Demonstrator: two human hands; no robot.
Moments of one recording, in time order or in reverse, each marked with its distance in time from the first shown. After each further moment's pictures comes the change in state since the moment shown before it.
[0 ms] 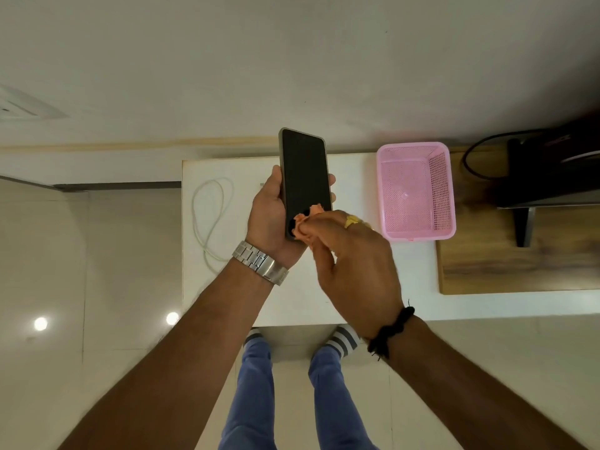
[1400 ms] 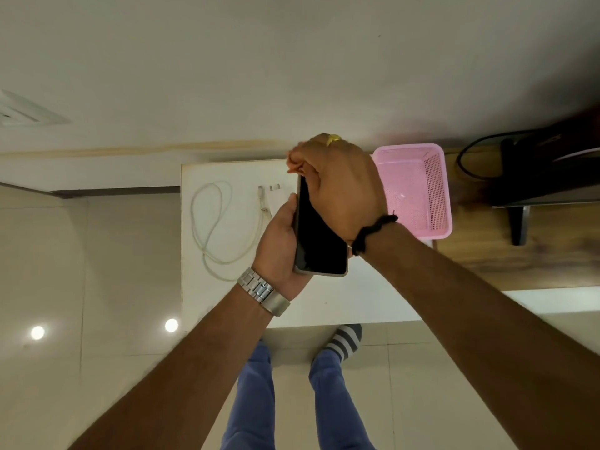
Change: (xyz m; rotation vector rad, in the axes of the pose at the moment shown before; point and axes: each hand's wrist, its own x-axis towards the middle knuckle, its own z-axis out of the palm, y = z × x) left_hand -0.011 -0.038 -0.019 -0.061 -0.086 -0.083; right_hand 0.092 -0.005 -0.027 -0.139 0.064 -0.087
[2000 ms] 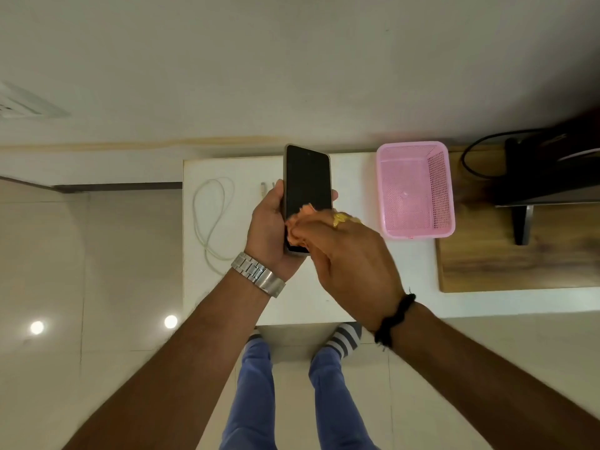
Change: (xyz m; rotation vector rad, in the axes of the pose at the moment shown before) left_hand 0.010 0.024 -0.007 -0.030 0.058 -0.009; right_hand -0.090 -0.017 0.004 0.057 -0.146 -0.043
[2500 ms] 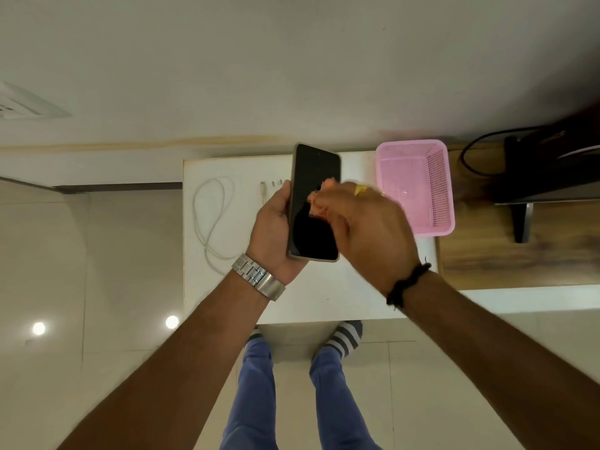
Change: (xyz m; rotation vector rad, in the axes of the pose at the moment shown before) left_hand -0.008 -0.004 0.006 -0.029 -0.039 -0.020; right_hand 0.020 0.021 -0.022 -0.096 0.038 0.041
